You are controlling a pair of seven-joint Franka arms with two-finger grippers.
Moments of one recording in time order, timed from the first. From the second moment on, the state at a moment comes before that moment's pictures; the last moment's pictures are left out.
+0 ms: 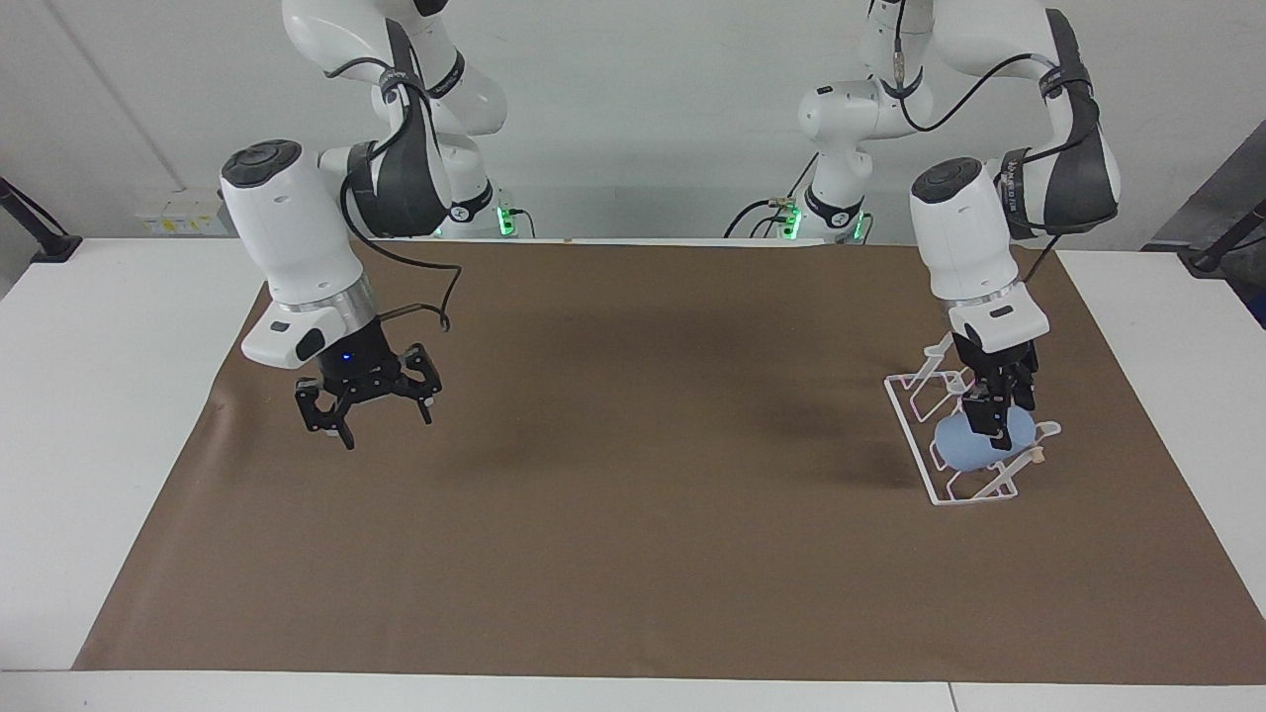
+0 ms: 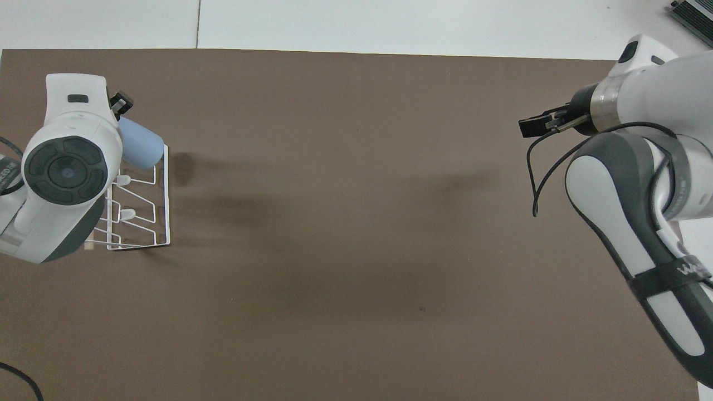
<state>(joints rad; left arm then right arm) 0.07 0.10 -0.22 -1.95 0.80 2.38 -1.41 -0.13 0.21 0.16 -1.66 0.04 2.08 -0.25</state>
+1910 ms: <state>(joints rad) 0.12 -0.13 -0.20 -1.64 0.03 1.55 -0.06 -0.11 0.02 0.06 -1.53 0.01 1.64 0.00</state>
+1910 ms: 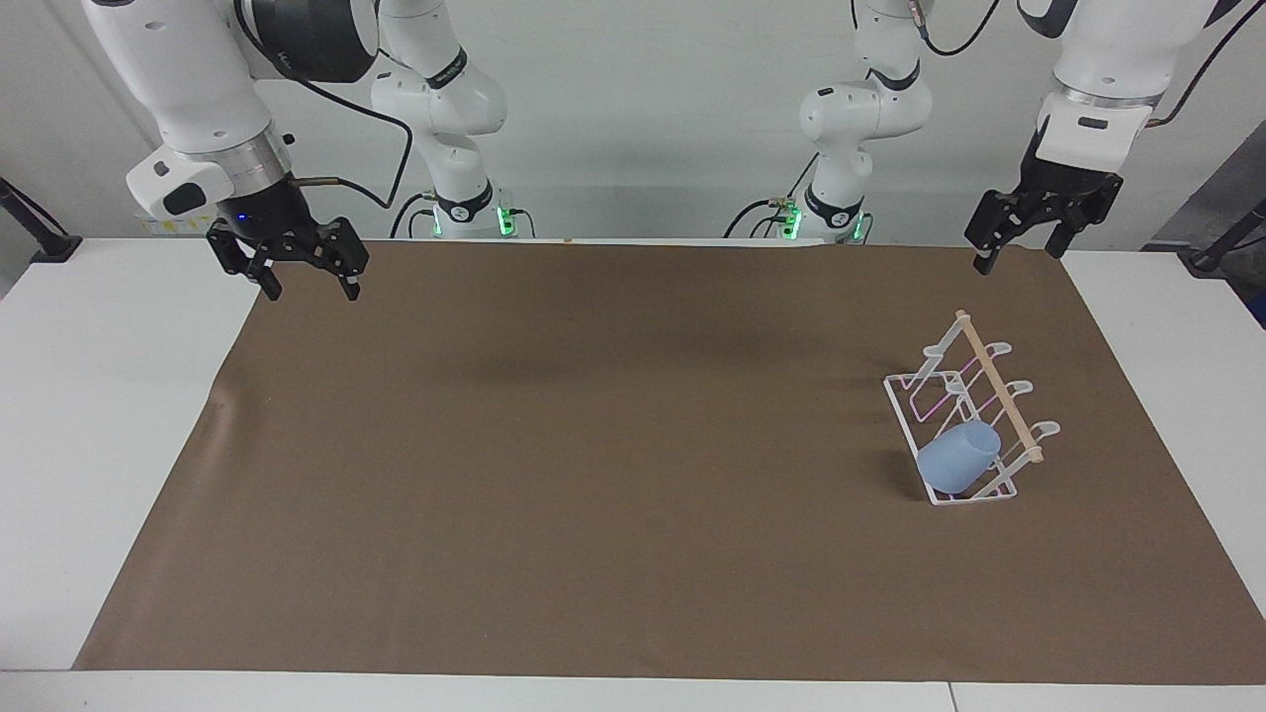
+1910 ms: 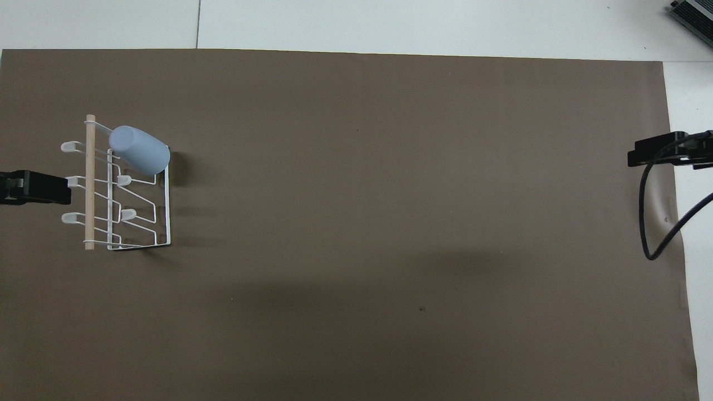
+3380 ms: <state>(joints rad) 0.15 -0.13 -0.19 -1.62 -0.06 1.56 -0.01 -0.15 0.02 0.06 -1.53 0.01 1.63 0.00</state>
